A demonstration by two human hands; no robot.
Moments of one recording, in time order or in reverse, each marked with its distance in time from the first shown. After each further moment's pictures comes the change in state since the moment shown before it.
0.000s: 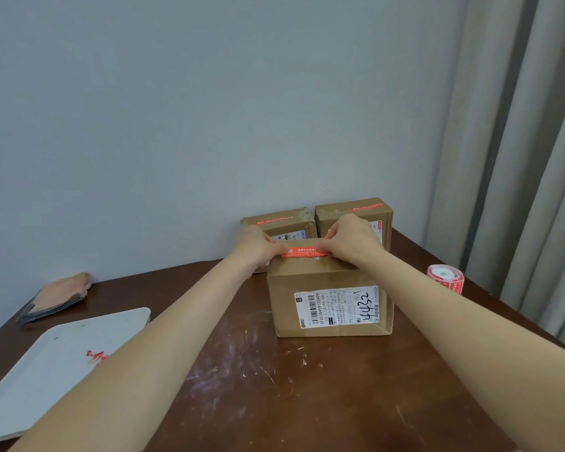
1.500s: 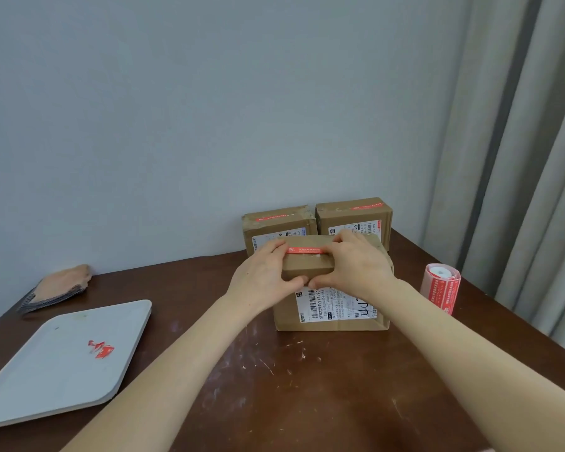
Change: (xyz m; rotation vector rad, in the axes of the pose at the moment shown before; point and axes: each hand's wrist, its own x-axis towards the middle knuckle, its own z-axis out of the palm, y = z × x) left_hand -0.038 -0.035 0.024 0.563 0.126 0.437; right_hand -0.048 0.013 0.010 -0.486 0.008 -0.297
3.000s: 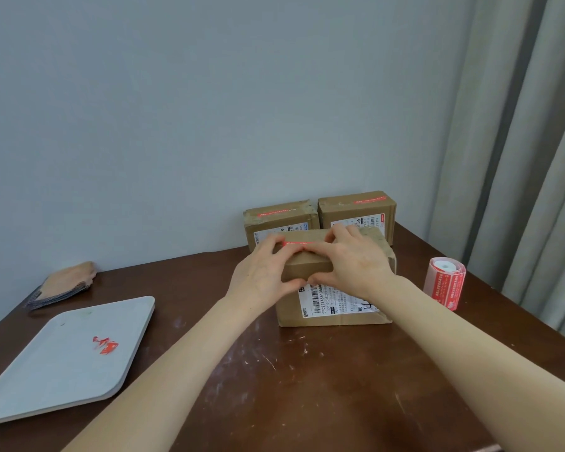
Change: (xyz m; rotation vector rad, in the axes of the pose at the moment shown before) left_hand -0.007 -0.006 0.005 0.077 0.086 0.114; right_hand -0.007 -0.005 -0.002 -0.067 0.043 -0.158
